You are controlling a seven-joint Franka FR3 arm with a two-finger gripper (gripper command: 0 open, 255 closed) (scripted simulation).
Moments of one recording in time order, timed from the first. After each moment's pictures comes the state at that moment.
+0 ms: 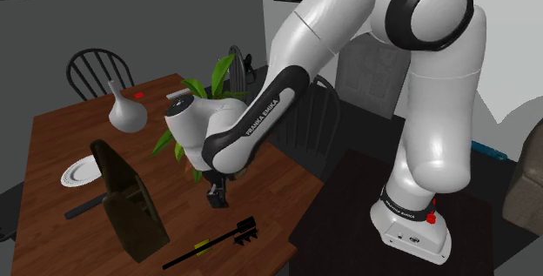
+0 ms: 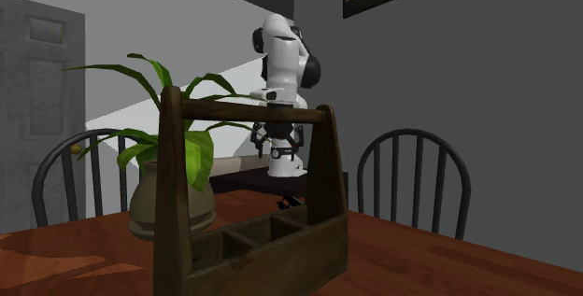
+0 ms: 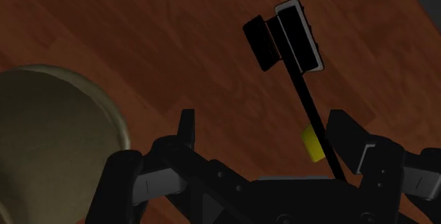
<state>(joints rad) 0.25 0.22 0.39 -2.15 -0.20 2.21 0.21</state>
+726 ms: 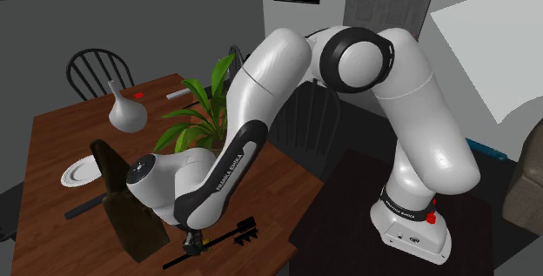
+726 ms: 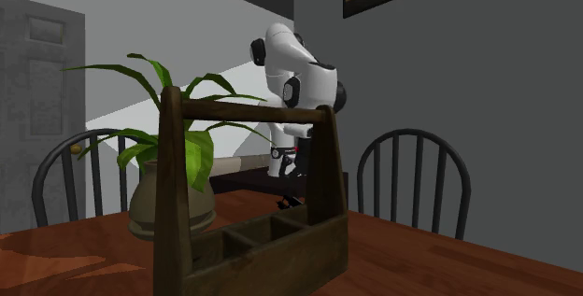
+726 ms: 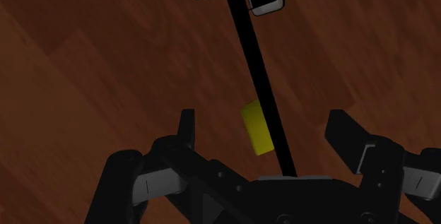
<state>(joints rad) 0.43 0.61 0.37 -1.83 -0.37 2.21 0.29</state>
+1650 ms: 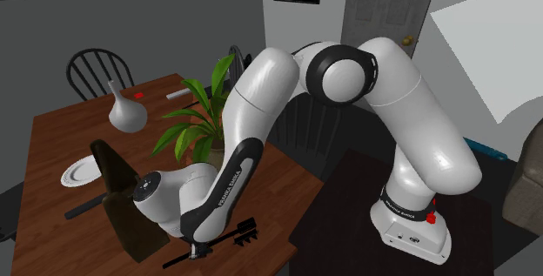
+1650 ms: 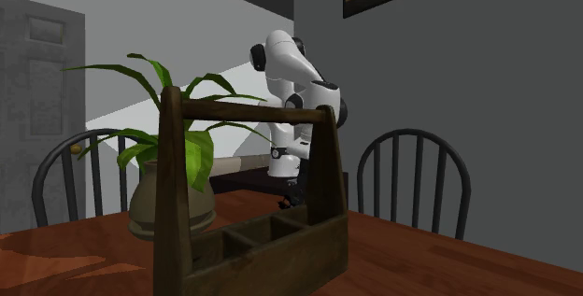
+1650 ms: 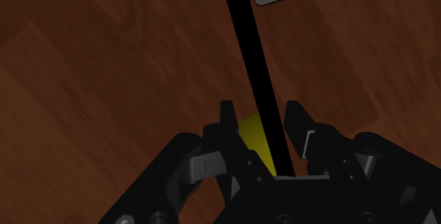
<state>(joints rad) 0.46 0.71 0.34 -1.80 -0.41 2.27 0.32</state>
